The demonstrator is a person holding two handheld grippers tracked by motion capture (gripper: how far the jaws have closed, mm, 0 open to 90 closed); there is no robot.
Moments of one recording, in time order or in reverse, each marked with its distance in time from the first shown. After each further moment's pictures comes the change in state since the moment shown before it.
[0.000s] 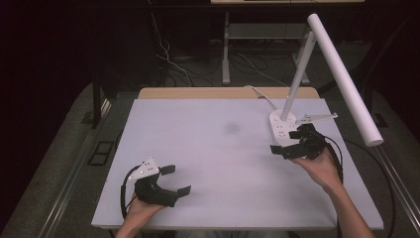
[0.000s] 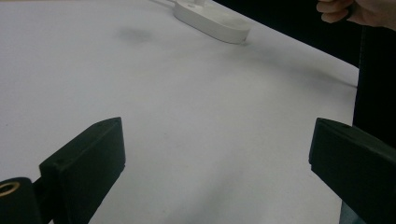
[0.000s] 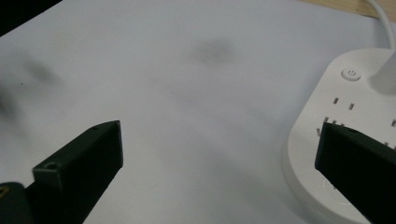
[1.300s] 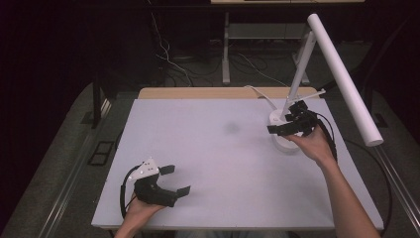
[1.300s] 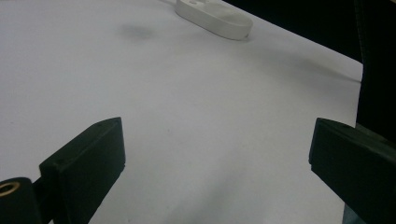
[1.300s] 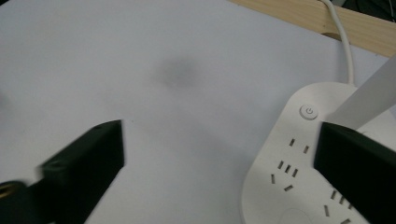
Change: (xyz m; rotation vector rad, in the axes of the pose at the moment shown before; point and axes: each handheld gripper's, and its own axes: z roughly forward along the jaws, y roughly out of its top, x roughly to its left) left arm 0.001 0.000 -0.001 0.013 0.007 0.007; right arm -0.024 0.053 0.021 0.070 -0.100 -0.022
